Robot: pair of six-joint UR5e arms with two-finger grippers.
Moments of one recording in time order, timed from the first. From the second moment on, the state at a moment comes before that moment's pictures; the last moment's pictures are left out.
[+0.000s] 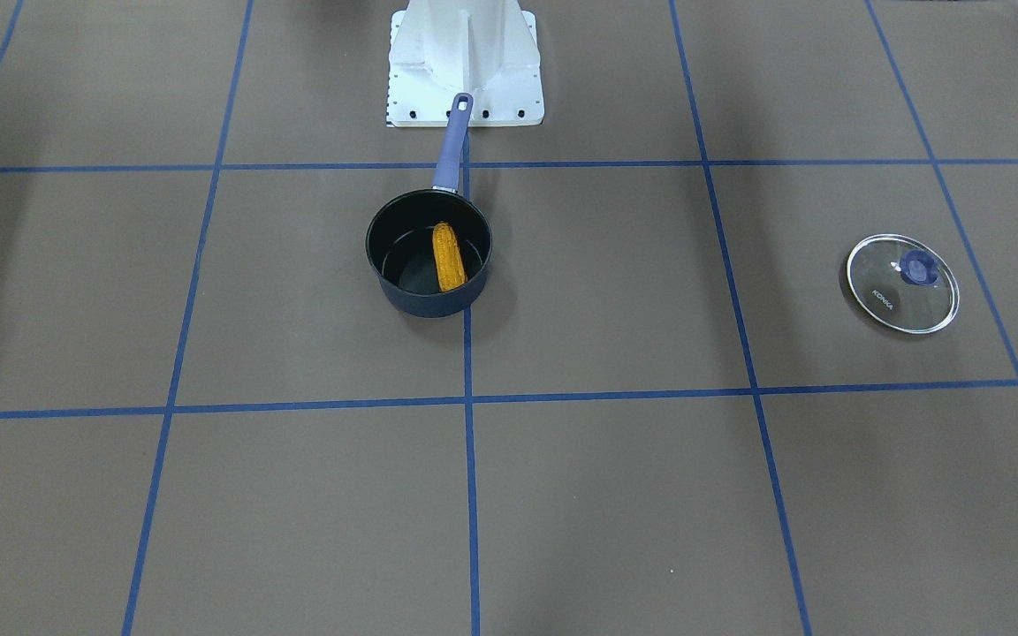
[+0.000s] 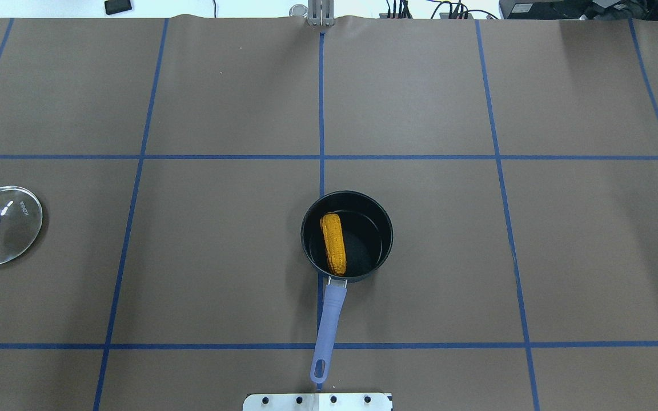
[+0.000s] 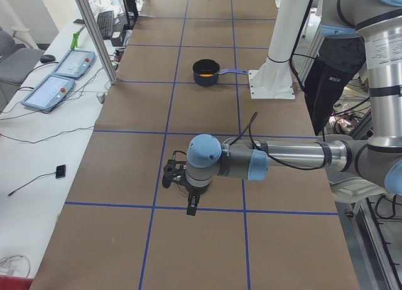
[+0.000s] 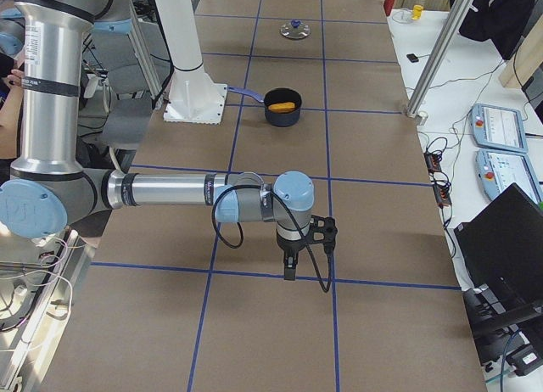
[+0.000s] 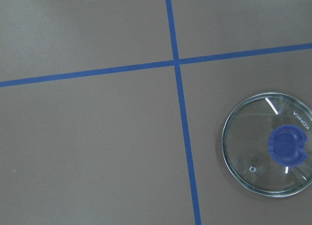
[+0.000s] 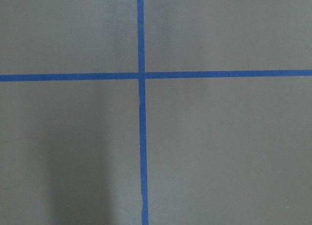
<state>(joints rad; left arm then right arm) -1.64 -1.34 -1.82 -1.67 -2.36 0.09 1.54 -1.70 1.74 -1.53 2.26 0.13</state>
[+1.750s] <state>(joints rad) -1.64 -1.34 -1.82 -1.67 -2.36 0.09 1.54 -1.70 1.74 -1.53 2.31 0.12</state>
